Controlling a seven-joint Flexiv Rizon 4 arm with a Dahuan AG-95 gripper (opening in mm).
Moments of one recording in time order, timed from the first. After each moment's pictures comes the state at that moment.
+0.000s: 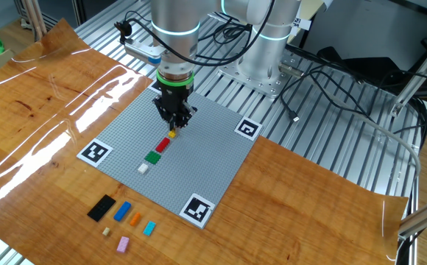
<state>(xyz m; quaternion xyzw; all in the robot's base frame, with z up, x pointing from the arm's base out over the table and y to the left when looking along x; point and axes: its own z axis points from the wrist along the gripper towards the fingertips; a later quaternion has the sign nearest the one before) 0.421 -0.084 0.011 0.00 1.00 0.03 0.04</state>
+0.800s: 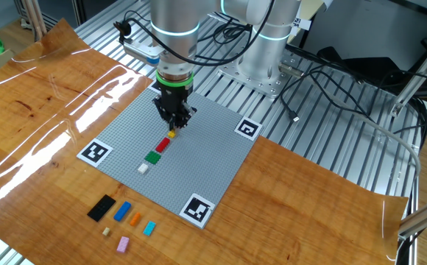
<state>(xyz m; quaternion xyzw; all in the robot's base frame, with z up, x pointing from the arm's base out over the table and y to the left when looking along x) 0.421 -0.085 0.011 0.02 1.00 0.03 0.04</state>
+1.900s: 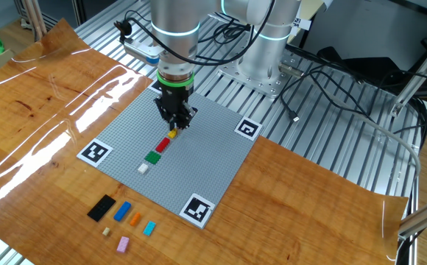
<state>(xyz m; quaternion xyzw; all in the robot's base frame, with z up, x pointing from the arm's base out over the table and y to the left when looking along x) 0.421 -0.081 0.011 0.03 1.00 0.04 0.04</state>
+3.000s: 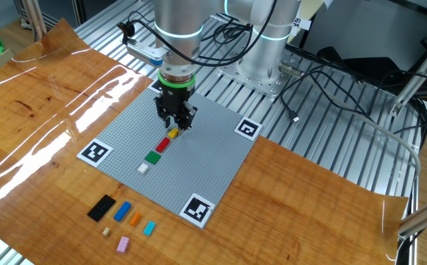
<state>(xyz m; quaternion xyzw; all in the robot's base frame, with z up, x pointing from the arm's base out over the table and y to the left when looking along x) 0.420 -0.085 0.008 0.01 1.00 0.02 0.04</state>
